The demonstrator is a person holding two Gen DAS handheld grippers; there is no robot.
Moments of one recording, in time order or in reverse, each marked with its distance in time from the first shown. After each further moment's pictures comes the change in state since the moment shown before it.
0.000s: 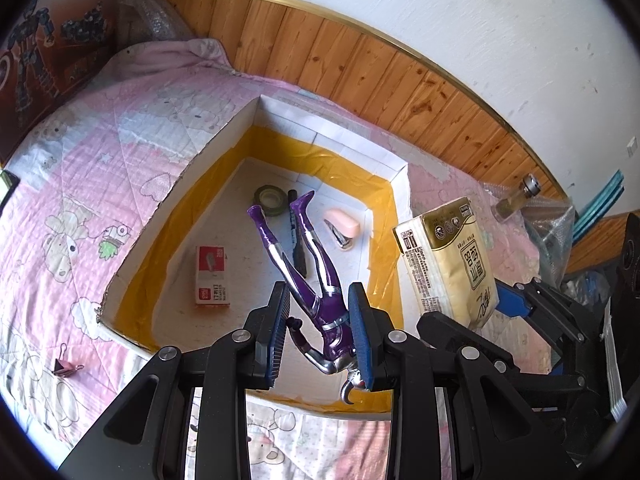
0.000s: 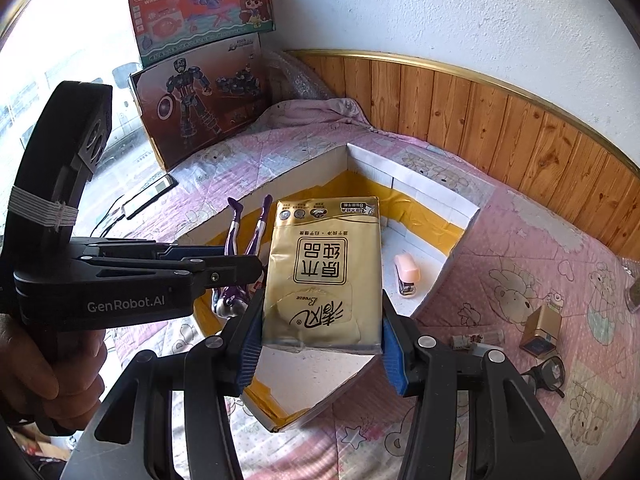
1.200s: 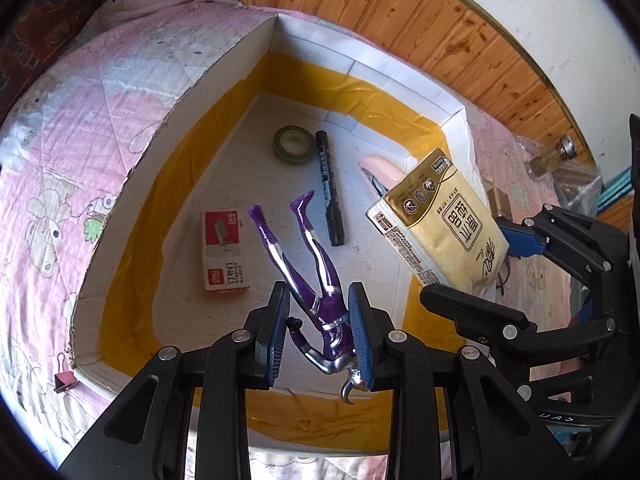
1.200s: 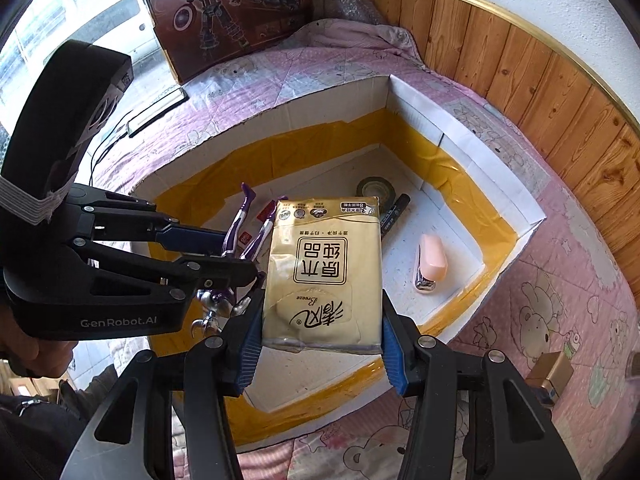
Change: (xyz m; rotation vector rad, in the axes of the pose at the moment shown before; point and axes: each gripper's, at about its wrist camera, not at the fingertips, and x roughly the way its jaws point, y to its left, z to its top) left arm 0.071 0.024 0.012 0.009 0.250 0.058; right arm 0.090 -0.014 0.029 -0.208 0.318 0.101
